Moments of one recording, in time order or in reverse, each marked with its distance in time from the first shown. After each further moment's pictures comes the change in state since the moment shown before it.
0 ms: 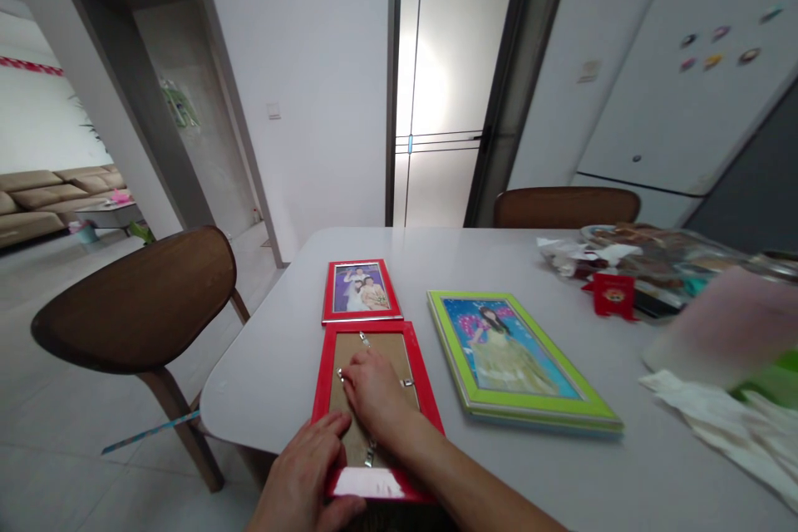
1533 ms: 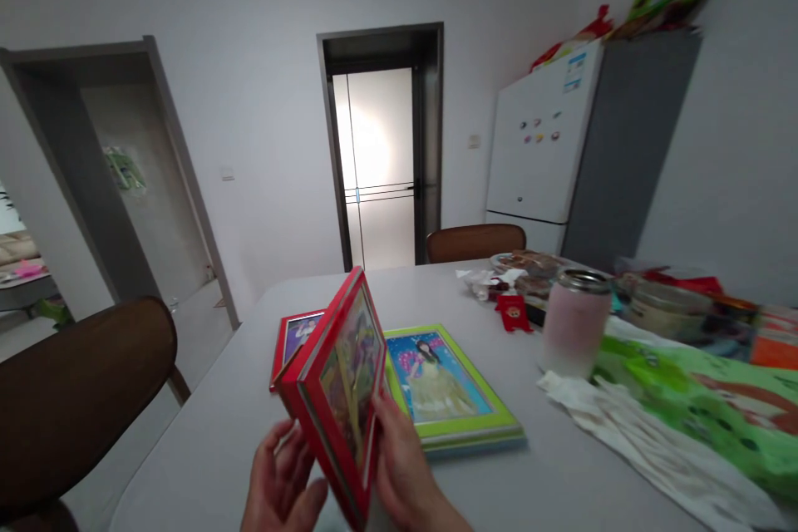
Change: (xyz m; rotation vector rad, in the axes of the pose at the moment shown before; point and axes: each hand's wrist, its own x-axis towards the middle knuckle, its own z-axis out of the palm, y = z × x) left_hand 0.041 0.059 0.003 -1.119 0.434 0.026; right_hand -0.053 0.008 -0.056 1.605 0.528 0.448
